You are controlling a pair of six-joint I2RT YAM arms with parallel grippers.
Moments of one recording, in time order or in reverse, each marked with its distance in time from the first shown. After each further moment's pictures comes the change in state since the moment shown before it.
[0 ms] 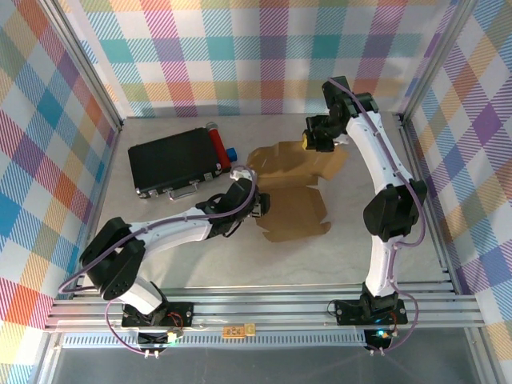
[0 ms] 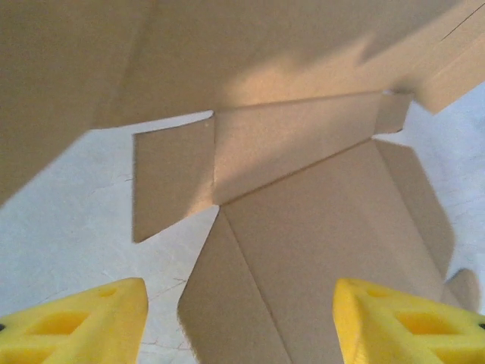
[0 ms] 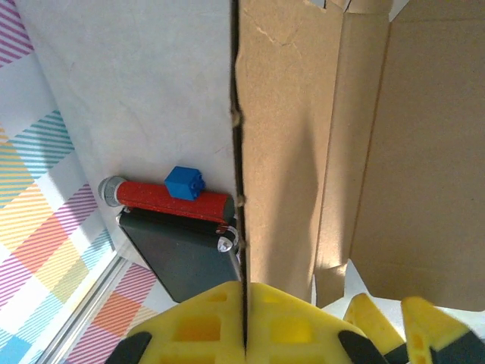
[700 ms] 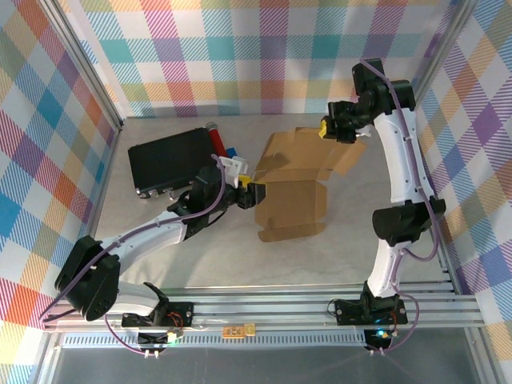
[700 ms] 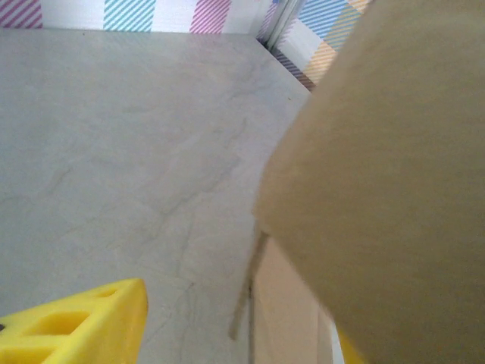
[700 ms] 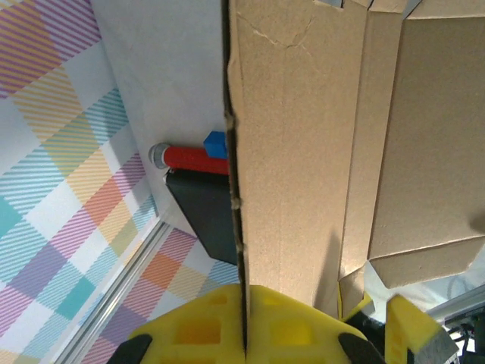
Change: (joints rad) left arm 0.141 -0.123 -0.087 0.296 0.422 0.215; right arm -0.079 -0.083 0.226 -0.219 -0.069 0.007
